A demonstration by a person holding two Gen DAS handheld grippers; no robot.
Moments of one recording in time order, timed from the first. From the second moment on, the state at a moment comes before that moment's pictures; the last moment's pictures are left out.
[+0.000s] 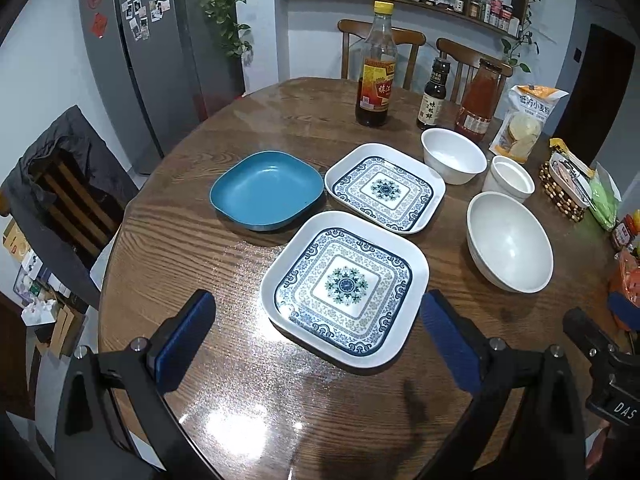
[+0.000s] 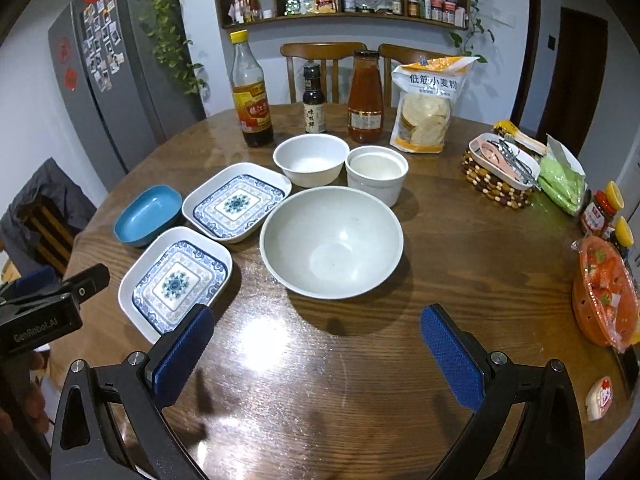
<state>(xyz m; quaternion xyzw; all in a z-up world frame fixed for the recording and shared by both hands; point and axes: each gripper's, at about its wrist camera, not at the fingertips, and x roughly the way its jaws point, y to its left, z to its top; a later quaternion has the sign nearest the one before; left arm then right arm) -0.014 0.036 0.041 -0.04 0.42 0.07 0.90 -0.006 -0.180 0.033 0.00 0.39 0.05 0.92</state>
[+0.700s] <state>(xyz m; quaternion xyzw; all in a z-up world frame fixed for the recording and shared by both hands) -0.011 0.055 0.025 -0.06 0.46 0.04 0.88 -0.004 -0.166 0.027 0.00 0.41 0.04 0.91</state>
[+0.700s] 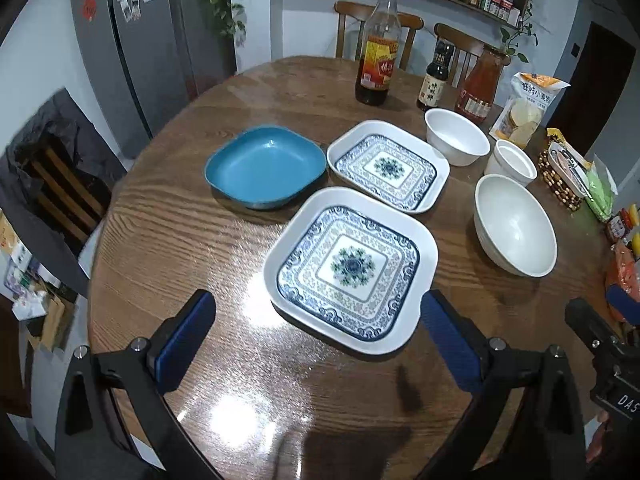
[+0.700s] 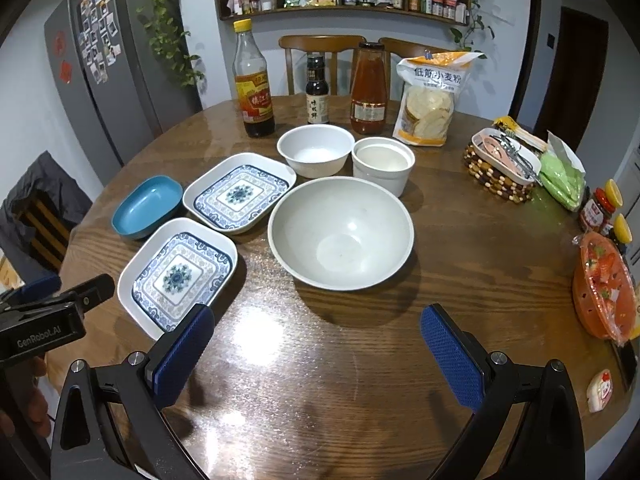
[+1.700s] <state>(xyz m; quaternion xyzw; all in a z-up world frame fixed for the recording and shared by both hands) 0.027 0.097 -0.034 -0.11 0.50 -0.03 0.86 0.043 -0.109 -0.047 0.09 0.51 0.13 0.84</state>
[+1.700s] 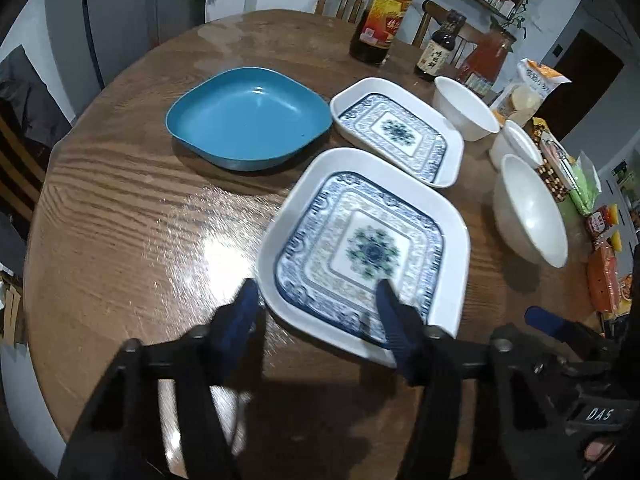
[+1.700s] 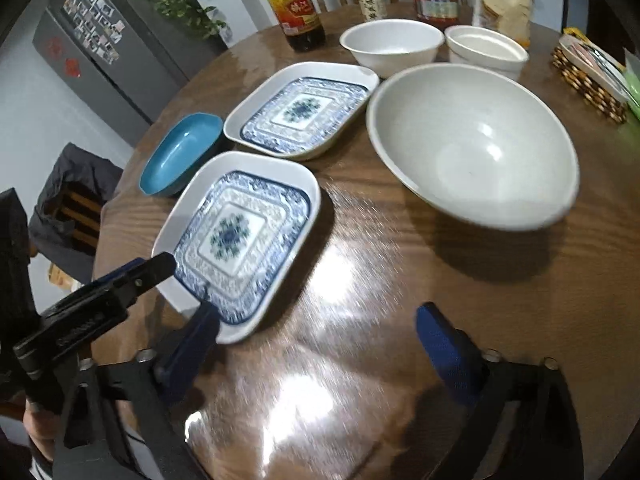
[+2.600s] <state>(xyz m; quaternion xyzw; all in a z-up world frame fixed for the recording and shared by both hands) 0.074 0.108 -0.050 -0.01 0.52 -0.12 0.85 0.094 -0.081 -0.067 0.03 0.53 0.13 0.84</state>
